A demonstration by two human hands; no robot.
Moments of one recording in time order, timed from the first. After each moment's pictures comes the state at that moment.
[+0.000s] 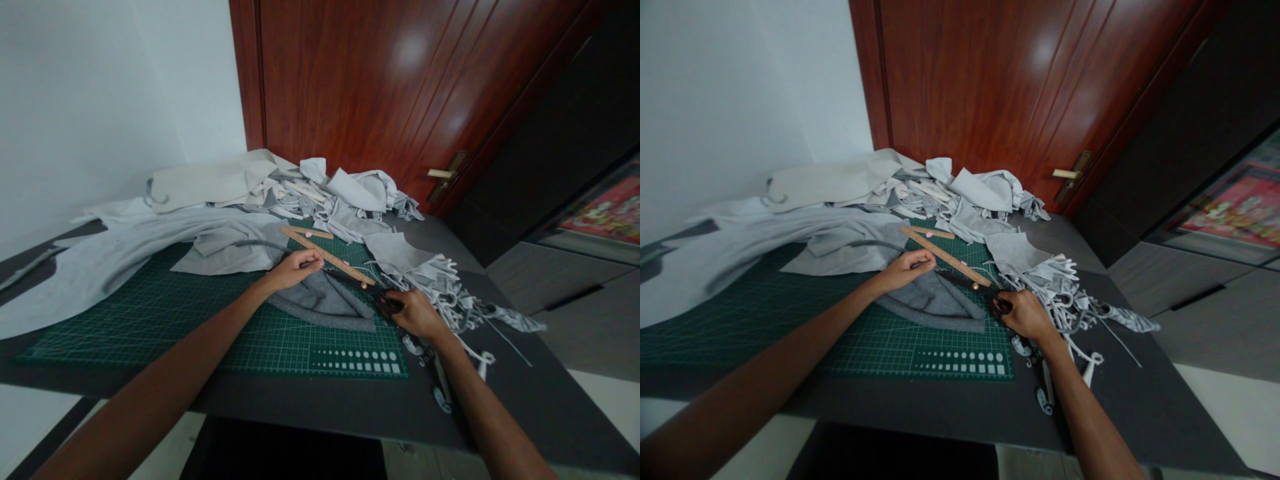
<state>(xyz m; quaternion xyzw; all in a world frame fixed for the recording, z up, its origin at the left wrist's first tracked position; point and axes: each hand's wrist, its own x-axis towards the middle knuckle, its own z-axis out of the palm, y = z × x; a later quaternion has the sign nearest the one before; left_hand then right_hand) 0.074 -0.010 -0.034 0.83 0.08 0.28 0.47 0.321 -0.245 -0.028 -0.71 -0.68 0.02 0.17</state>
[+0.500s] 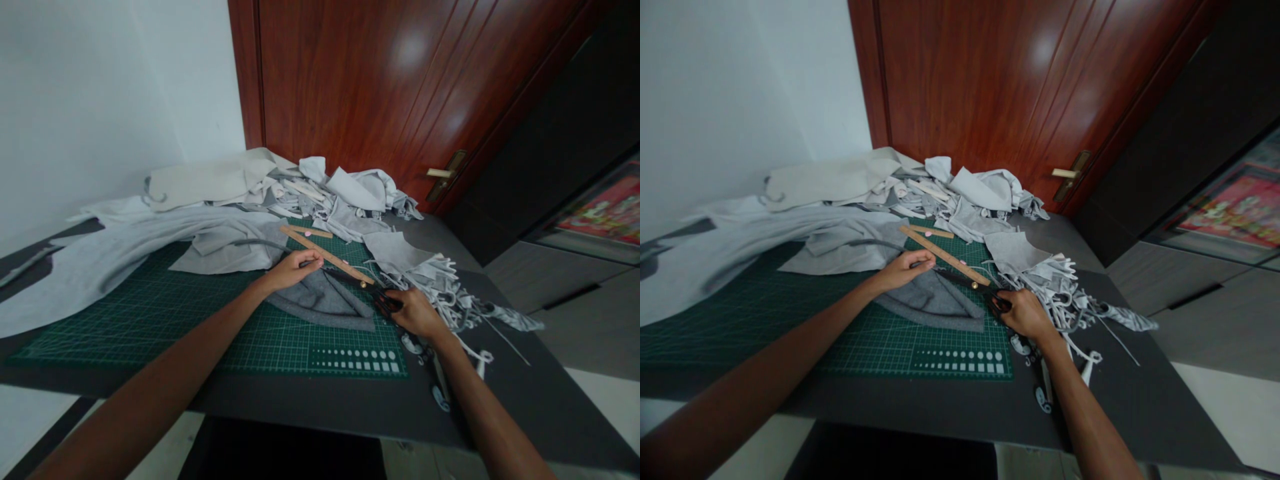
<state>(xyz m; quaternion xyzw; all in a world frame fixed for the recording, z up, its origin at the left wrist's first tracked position) 0.074 -0.009 -0.034 0.85 0.09 0.27 0.44 0.324 -0.245 -0.029 -0.71 -0.68 0.02 0.17</state>
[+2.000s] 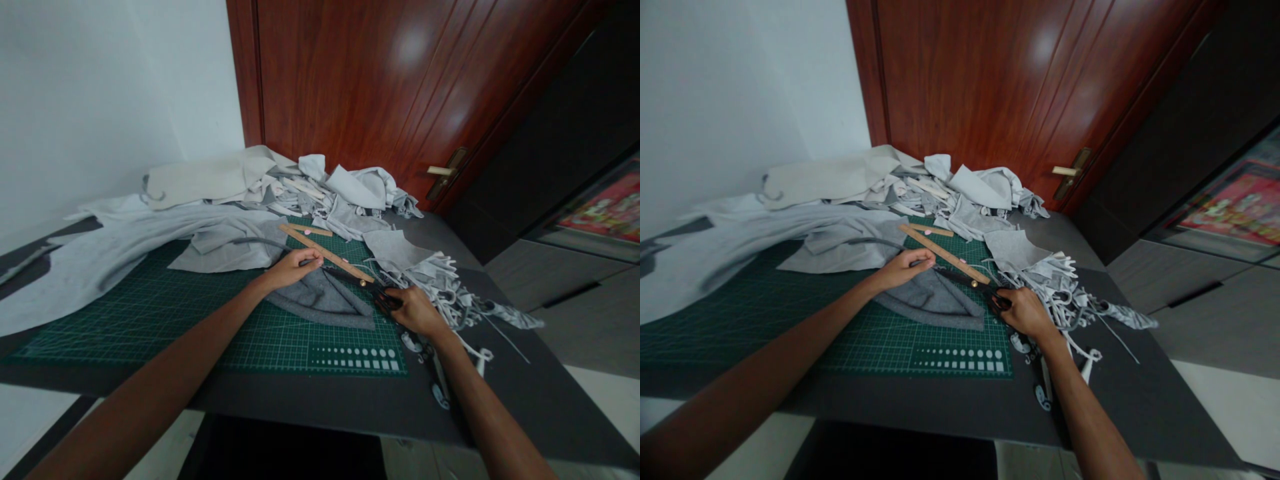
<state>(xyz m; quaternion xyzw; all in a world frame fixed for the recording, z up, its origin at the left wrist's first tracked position) 0.074 -0.010 -0.031 0.86 0.09 0.27 0.43 0.324 -0.245 -0.028 -0.71 -0.68 0.02 0.16</state>
